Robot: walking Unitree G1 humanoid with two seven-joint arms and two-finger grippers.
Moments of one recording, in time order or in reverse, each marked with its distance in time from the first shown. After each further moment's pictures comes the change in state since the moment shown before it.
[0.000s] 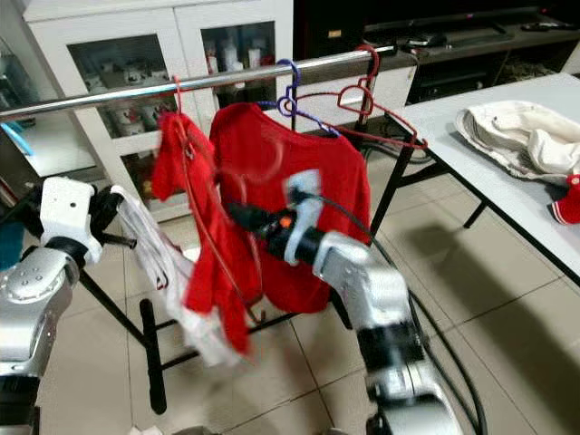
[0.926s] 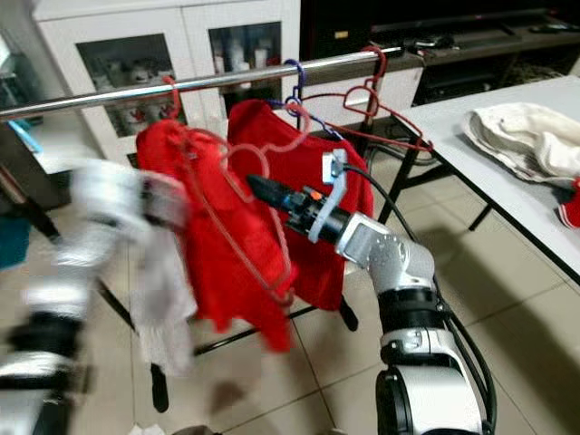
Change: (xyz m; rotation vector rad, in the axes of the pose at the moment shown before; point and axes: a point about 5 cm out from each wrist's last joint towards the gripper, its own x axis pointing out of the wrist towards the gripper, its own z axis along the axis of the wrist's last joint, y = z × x) left arm 0.055 -0.059 -0.018 -0.089 0.047 -0.348; right arm -0.023 -0.020 0.032 0.379 -0.180 0.157
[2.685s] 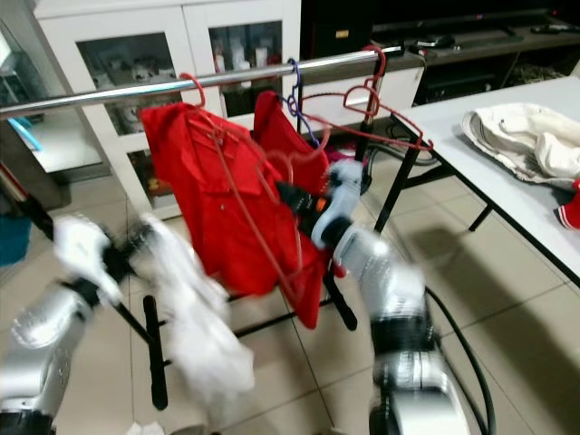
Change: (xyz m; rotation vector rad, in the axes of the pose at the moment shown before) left arm -0.083 0.002 -0.005 -0.055 -0.179 0.179; right arm -0.013 -0.021 -0.021 -0.406 -0.054 -0.478
